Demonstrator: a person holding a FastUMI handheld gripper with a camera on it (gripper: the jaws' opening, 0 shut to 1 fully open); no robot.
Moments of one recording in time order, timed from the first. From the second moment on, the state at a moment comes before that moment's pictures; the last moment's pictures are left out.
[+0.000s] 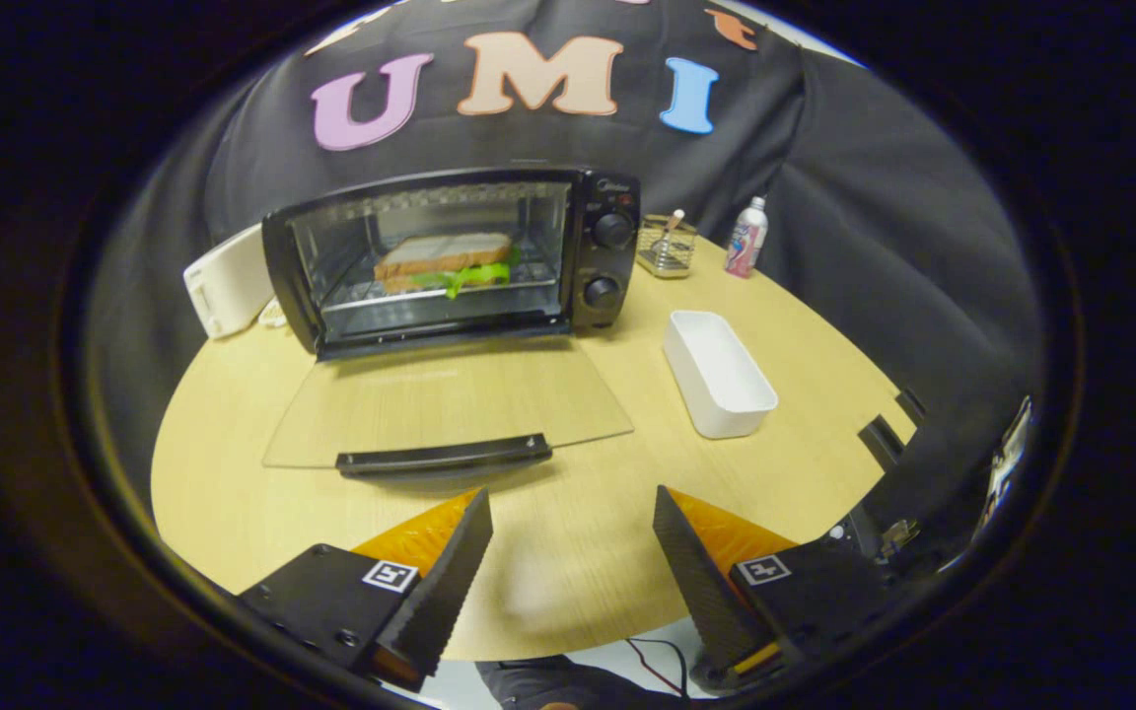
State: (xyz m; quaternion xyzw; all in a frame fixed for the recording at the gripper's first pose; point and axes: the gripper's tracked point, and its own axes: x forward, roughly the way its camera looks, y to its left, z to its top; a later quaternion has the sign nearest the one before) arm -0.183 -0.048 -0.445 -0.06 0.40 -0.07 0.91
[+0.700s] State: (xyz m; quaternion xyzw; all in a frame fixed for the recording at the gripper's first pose) arm -0.161 -0.015 -0.478 -0.10 0.43 0.00 0.90
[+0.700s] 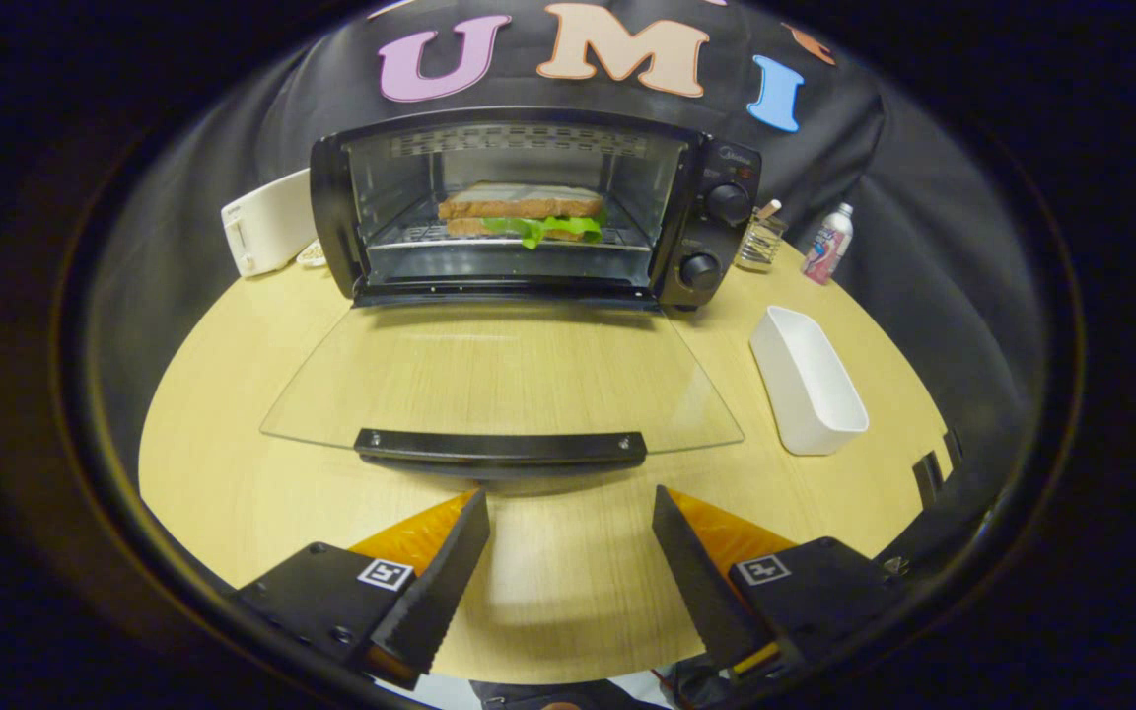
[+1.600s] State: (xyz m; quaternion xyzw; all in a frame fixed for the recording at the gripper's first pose) arm -0.152 -0.007 -0.442 -0.08 0.40 0.02 0.91
